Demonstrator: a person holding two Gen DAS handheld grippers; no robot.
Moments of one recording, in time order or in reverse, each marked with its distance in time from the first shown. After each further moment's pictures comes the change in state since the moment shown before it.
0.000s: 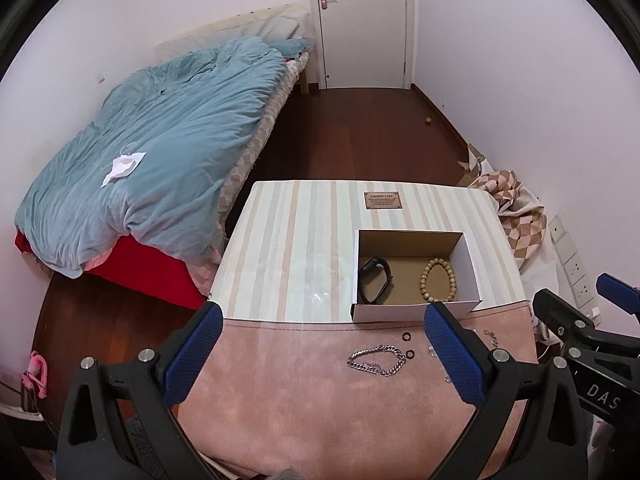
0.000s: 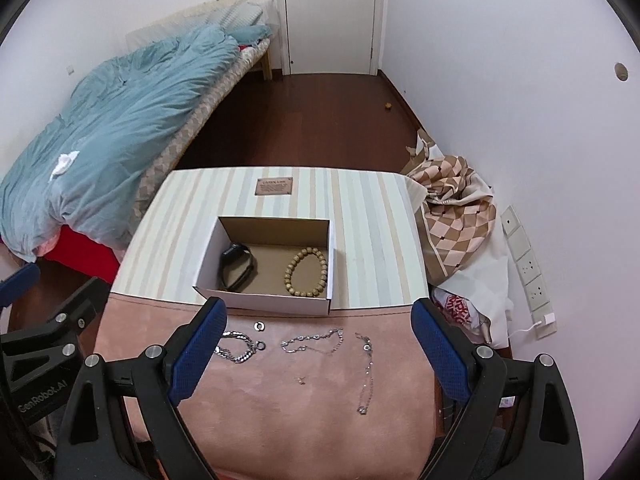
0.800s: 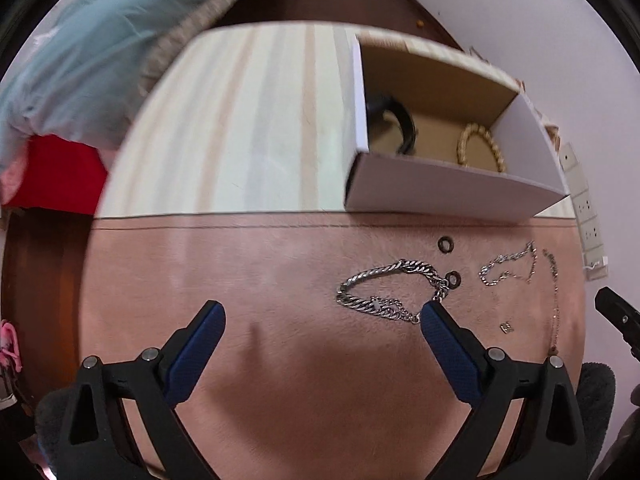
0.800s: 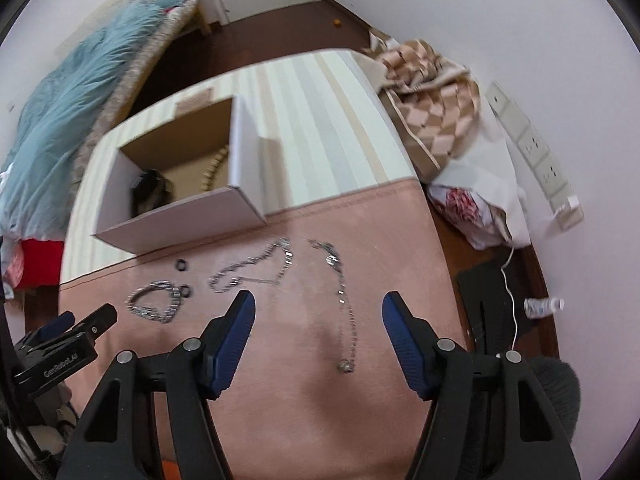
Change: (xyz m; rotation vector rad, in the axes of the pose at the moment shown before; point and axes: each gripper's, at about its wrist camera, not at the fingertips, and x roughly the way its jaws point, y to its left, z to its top) left arm 0.180 -0.014 -0.085 -0.009 0.387 -0.133; right arm 0.131 -0.078 -0.091 0.267 0.267 -0.030
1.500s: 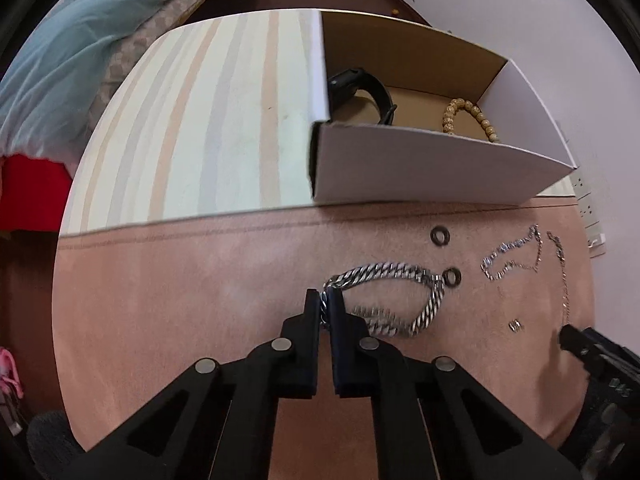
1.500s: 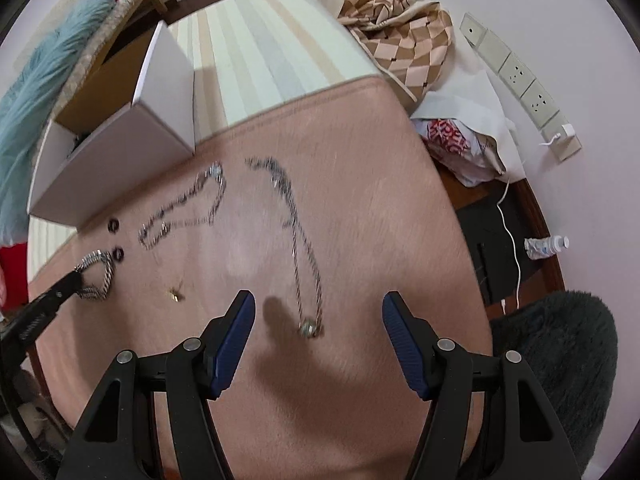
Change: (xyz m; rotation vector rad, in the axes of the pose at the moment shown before) left arm 0.005 -0.012 -0.015 0.062 -0.010 -0.048; right arm 0.048 -0.021 -0.039 0.079 0.134 -0.075
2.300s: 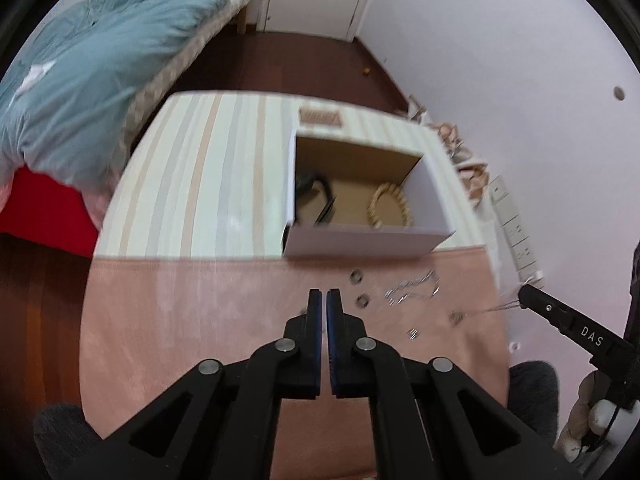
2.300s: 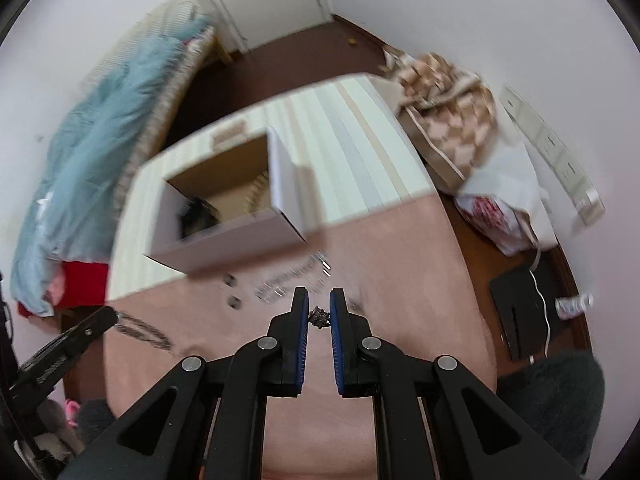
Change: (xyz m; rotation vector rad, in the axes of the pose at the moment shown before) left arm -0.124 0.005 0.010 -0.024 -0.193 -0.165; right arm -0.117 0.027 0.024 -0.083 -0.240 0.279
